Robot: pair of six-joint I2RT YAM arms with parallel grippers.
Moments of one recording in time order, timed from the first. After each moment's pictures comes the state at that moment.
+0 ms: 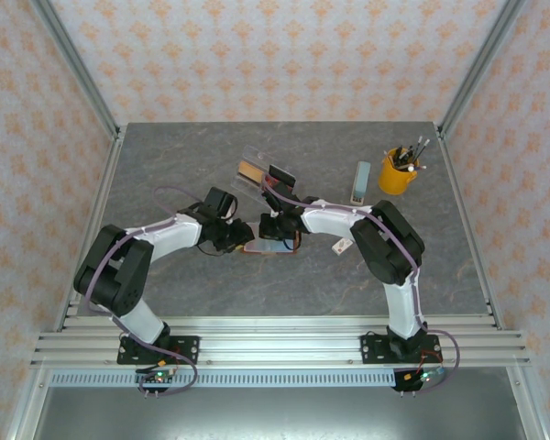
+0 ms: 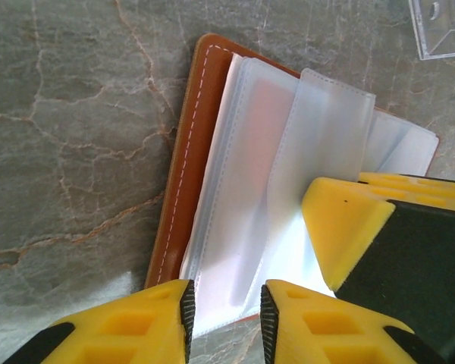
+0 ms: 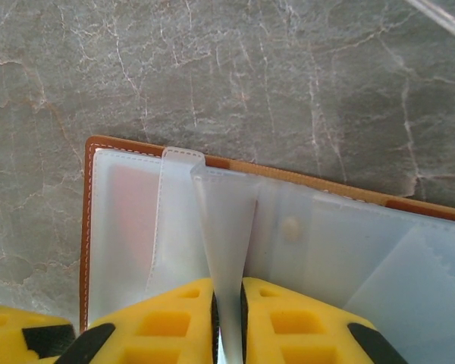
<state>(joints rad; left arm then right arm) -0.39 1.63 0.86 -0.33 0.33 -0.86 0.74 2.02 1.30 -0.35 -0.20 0.71</state>
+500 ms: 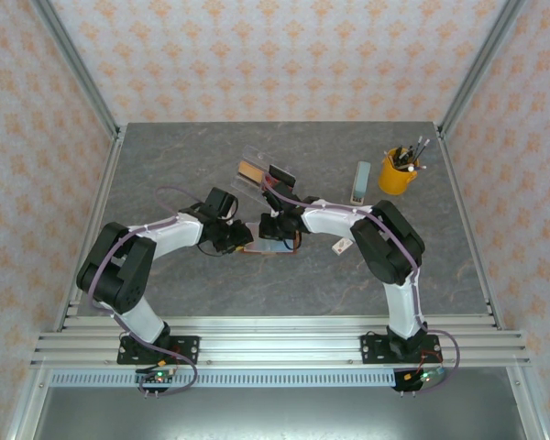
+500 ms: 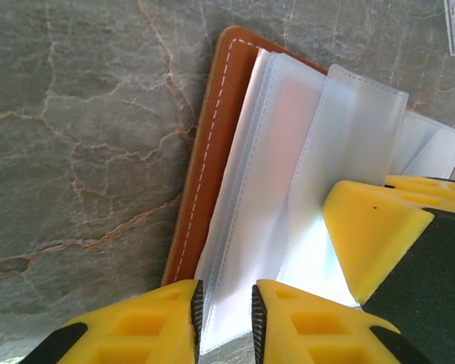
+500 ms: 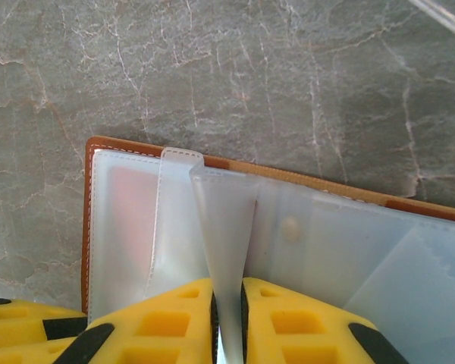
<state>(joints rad) -0.39 1.65 0.87 -0.35 0.33 -0.85 0.74 2.02 1.30 -0.34 -0.21 0.71</state>
